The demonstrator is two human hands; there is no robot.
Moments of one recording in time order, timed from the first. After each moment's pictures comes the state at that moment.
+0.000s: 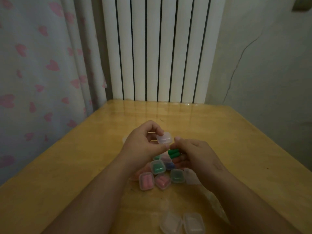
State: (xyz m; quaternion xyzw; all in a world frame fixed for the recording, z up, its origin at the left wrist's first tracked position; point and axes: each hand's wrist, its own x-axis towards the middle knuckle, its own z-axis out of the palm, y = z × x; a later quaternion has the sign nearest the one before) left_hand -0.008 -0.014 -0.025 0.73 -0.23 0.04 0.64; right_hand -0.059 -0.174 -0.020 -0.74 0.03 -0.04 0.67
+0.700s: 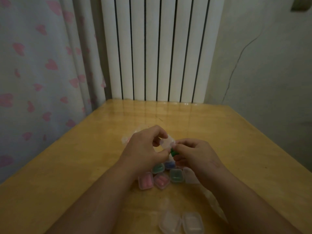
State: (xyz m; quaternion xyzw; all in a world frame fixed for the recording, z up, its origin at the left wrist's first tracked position) left_hand -0.005 -0.018 -0.039 0.84 -0.27 0.18 0.44; right_hand -0.056 -0.174 -0.023 -0.74 0.05 -0.06 0.66
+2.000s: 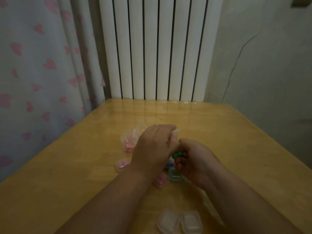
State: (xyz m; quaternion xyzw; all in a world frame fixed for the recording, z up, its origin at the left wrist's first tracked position) left_hand -0.012 -0.051 -0.039 0.80 -0.31 0.40 0.32; right_hand -0.050 -0.167 -0.025 -0.62 0.18 0.03 0.77
